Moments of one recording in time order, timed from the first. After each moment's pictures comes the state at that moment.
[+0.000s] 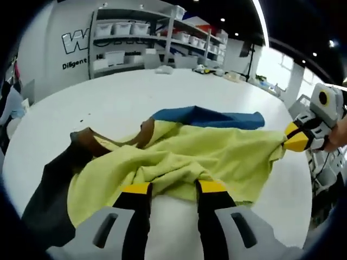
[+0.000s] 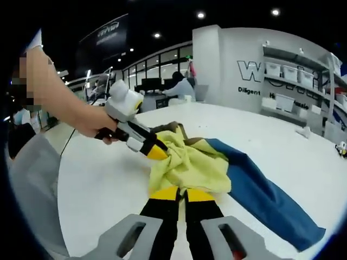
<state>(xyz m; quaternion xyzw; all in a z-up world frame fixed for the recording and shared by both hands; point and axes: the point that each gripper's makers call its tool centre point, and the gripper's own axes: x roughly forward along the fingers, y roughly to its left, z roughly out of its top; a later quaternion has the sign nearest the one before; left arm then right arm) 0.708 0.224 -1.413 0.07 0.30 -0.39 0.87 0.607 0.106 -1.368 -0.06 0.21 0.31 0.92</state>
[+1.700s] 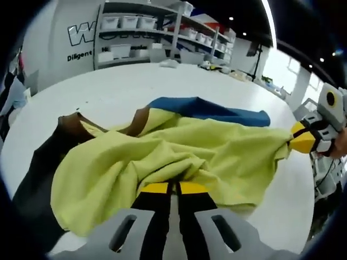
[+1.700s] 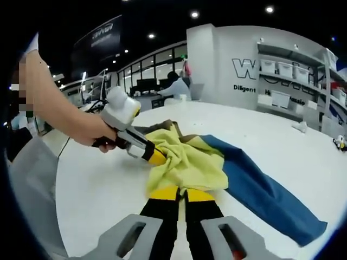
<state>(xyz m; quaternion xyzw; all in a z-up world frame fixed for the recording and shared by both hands) 0.704 0.209 -1.440 0.05 0.34 -0.37 0.86 0.608 0.097 -1.375 -0.05 0.21 0.30 0.93</state>
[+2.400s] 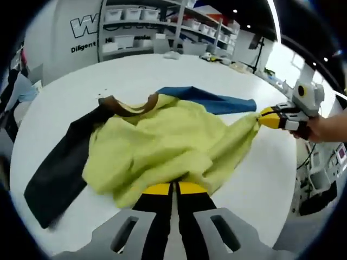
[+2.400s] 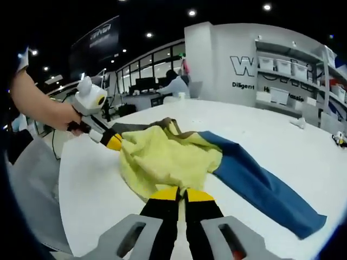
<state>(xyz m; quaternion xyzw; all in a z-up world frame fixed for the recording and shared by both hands) 0.619 0.295 -1.409 0.08 0.39 -0.34 0.85 0.590 0.089 -1.378 -0.04 0.23 0.30 0.92</state>
